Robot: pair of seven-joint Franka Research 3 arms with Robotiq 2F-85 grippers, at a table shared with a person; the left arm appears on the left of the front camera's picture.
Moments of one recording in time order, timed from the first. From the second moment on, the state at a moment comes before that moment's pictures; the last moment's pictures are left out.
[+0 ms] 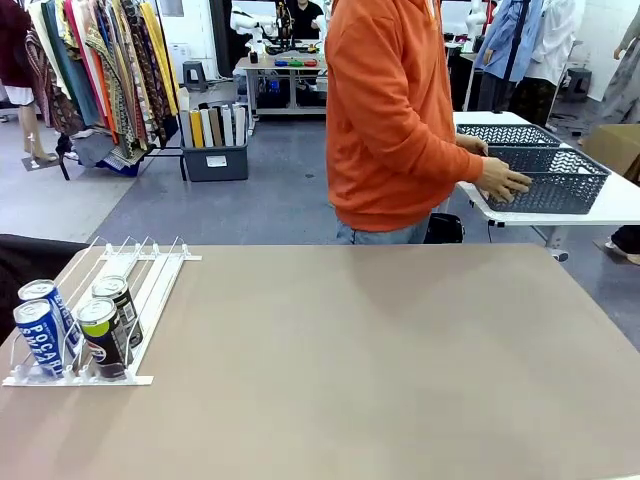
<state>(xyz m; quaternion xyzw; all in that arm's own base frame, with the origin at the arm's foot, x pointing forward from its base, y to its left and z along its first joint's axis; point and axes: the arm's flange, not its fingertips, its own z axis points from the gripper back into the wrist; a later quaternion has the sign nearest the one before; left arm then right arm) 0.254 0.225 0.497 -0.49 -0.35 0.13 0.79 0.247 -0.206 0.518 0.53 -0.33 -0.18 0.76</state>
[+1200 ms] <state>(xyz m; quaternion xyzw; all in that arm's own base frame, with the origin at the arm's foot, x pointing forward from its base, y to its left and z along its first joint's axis) 0.248 0.244 0.477 -0.49 -0.34 0.18 0.78 0.238 -0.227 0.495 0.53 -0.33 -0.22 0.75</state>
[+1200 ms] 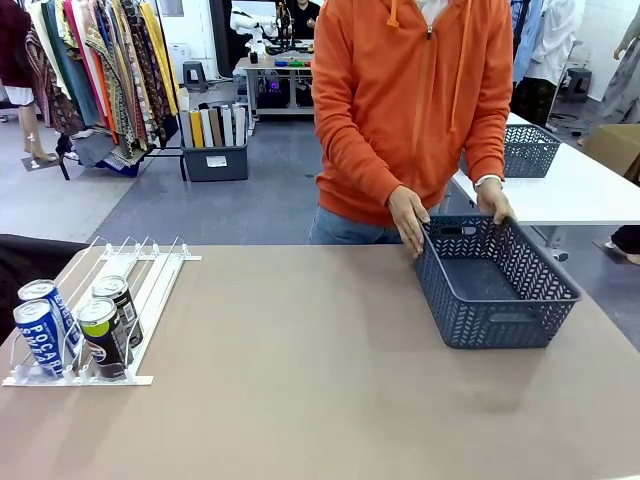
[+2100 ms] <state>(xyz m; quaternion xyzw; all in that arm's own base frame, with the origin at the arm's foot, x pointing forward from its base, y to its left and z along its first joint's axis) 0.352 0.050 0.550 0.01 -0.16 -0.01 0.99 0.239 -0.226 0.495 0.53 -0.33 -0.22 0.75</state>
